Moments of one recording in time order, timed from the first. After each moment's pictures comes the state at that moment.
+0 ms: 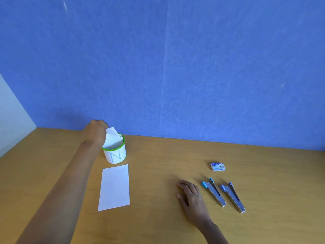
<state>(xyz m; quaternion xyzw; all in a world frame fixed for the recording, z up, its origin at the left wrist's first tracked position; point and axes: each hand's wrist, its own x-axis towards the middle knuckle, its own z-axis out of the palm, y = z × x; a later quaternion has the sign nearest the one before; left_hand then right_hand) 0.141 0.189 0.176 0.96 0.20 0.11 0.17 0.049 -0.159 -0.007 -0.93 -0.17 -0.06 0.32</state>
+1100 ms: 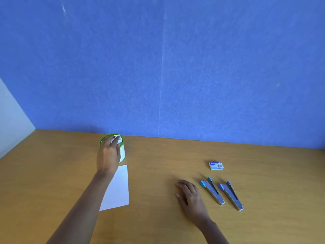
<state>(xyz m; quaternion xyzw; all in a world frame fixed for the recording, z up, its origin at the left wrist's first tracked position) 0.110 0.145 0.094 0.93 0.10 0.29 0.20 0.048 -0.159 -0.002 -0.93 -0.17 -0.06 0.31</state>
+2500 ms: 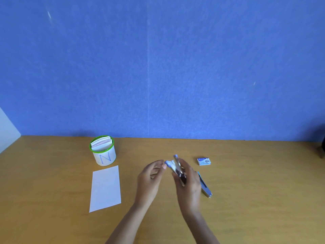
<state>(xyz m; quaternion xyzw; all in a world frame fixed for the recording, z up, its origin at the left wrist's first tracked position) 0.028 -0.012 0.099 0.74 0.05 0.11 0.66 0.019 -0.131 0.081 -0.83 -0.04 -0.28 0.49</state>
